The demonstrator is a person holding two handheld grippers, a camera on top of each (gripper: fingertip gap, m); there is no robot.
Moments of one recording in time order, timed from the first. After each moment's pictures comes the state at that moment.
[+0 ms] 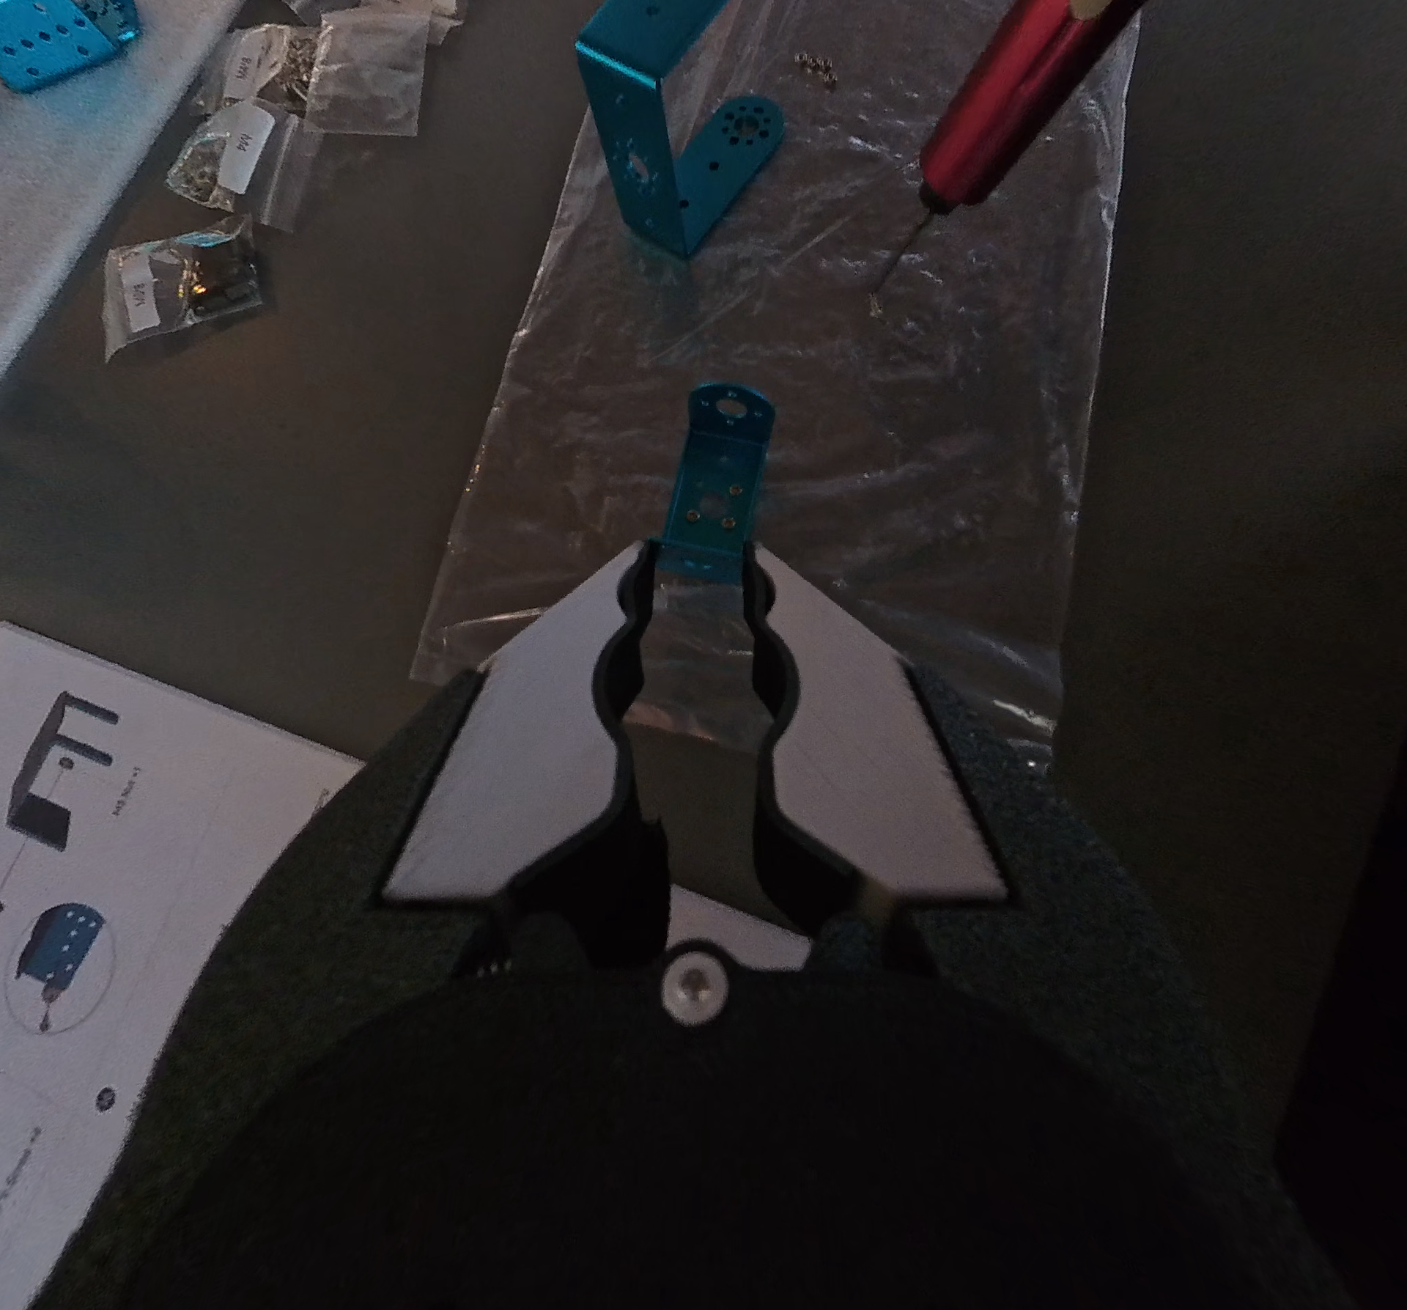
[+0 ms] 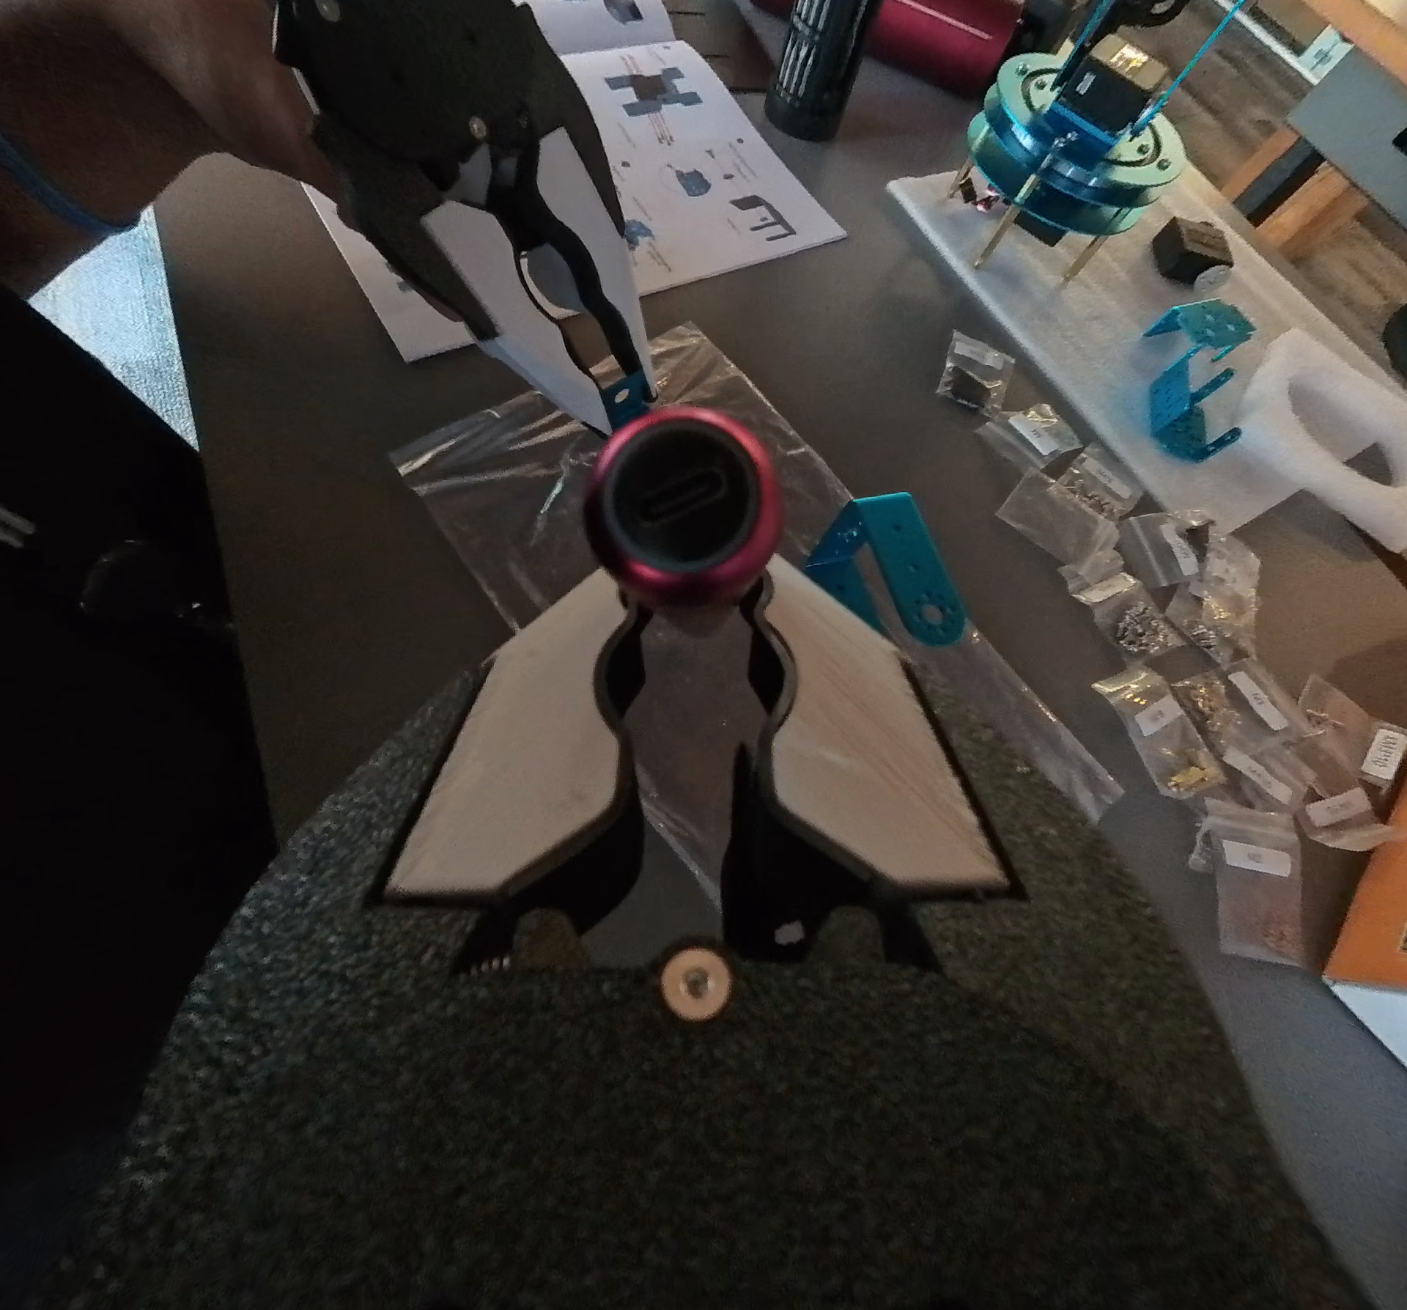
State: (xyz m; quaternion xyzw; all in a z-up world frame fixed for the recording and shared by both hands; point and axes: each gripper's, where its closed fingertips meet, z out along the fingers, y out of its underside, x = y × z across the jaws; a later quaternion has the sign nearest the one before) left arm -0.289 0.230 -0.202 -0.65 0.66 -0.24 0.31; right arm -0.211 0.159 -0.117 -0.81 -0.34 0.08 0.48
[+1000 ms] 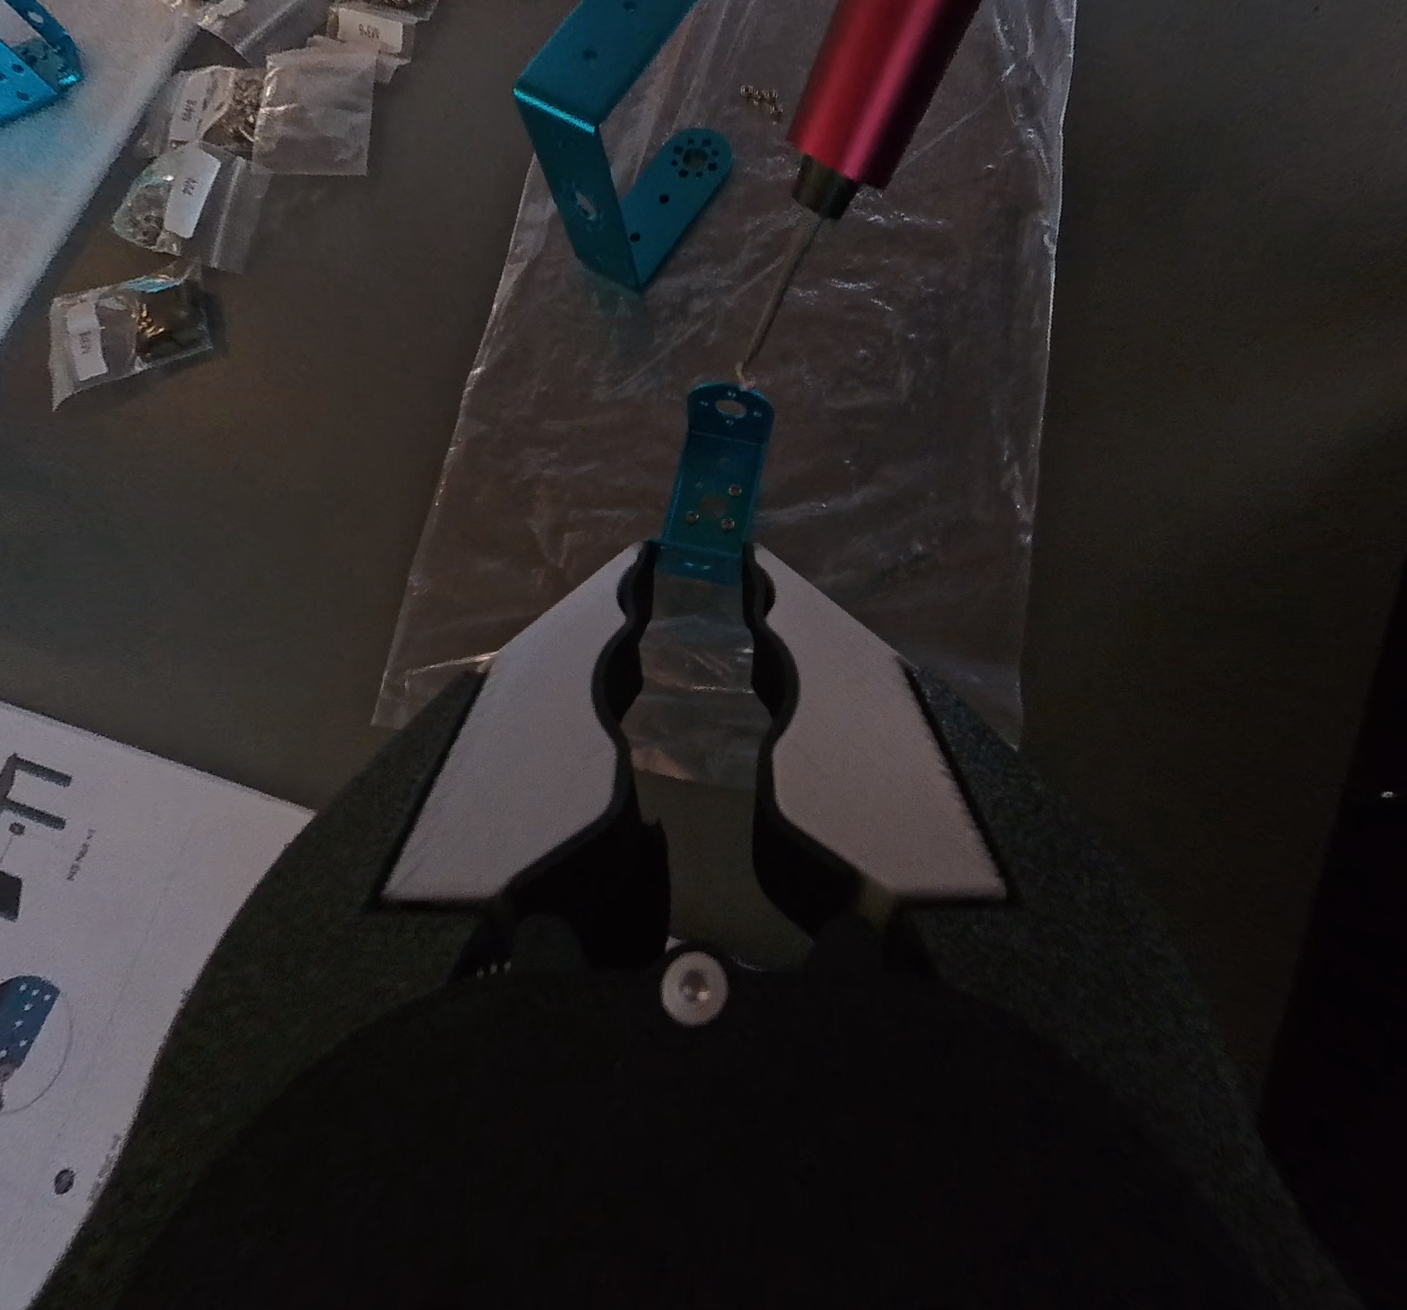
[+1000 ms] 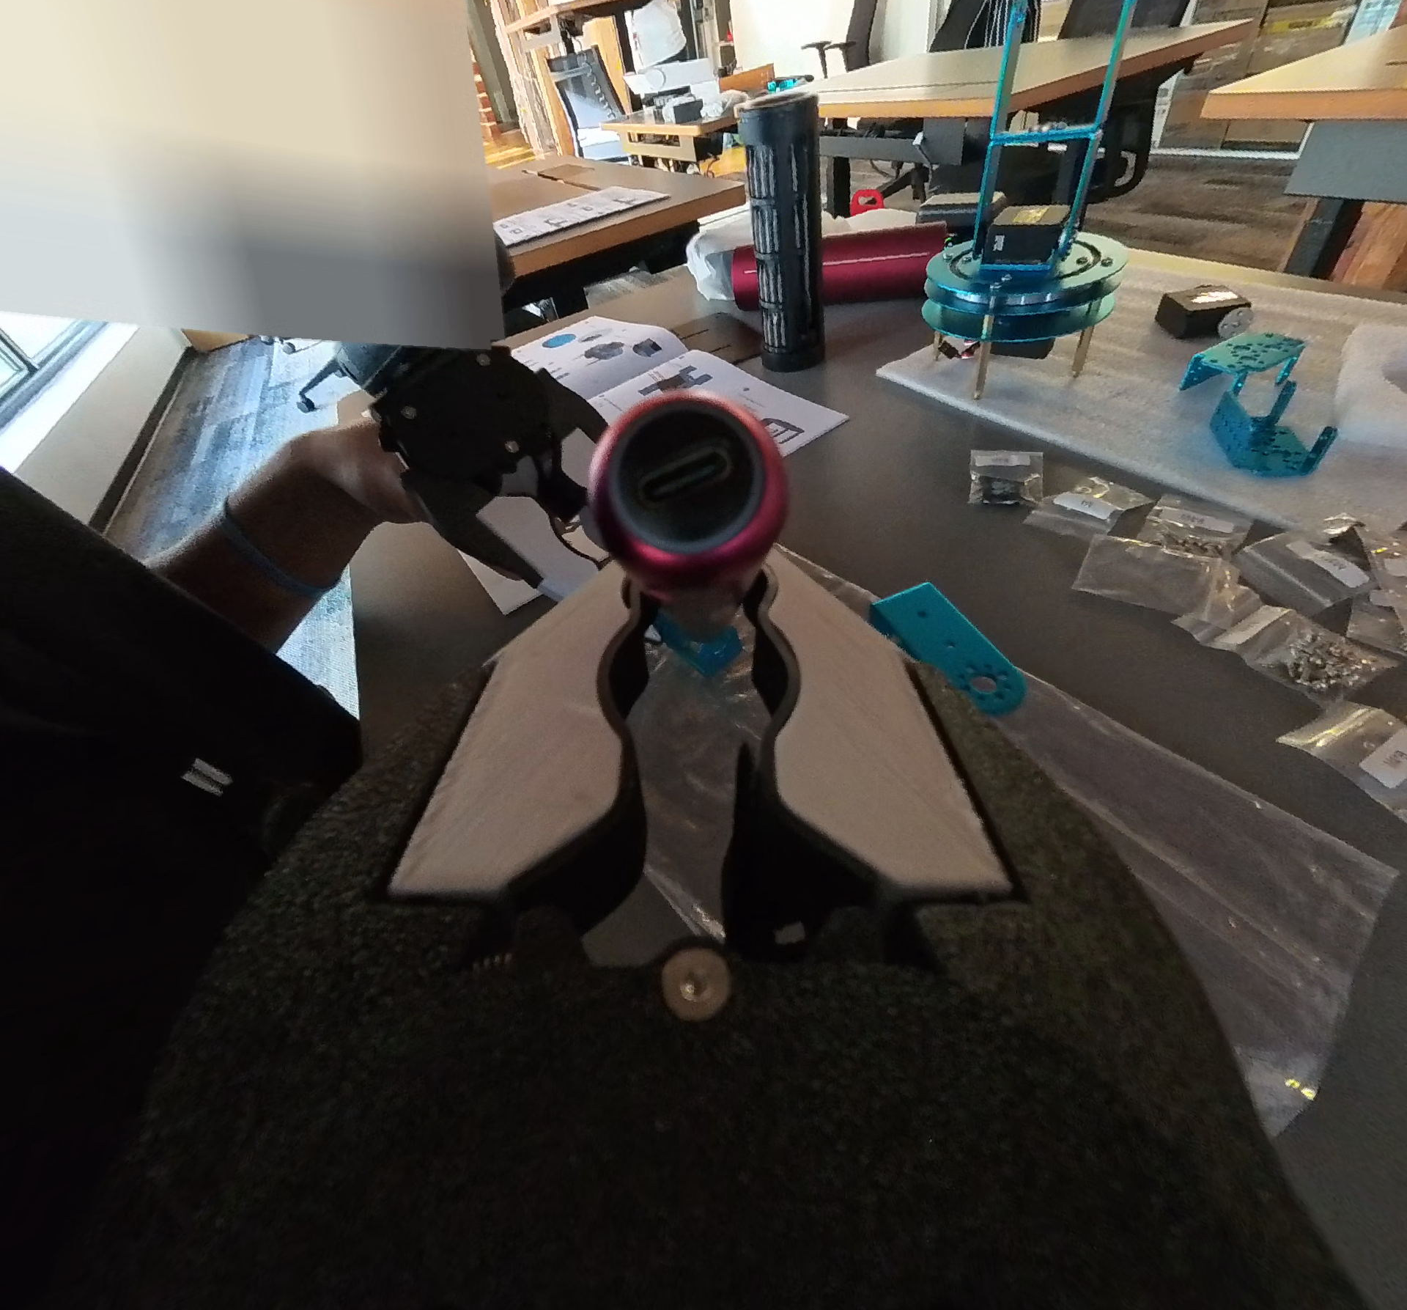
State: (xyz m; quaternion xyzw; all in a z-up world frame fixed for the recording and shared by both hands) left arm -0.280 0.219 -0.201 -0.63 0.67 -0.25 0.30; right arm -0.210 0.174 -0.086 -0.75 -0.19 0.26 0.58
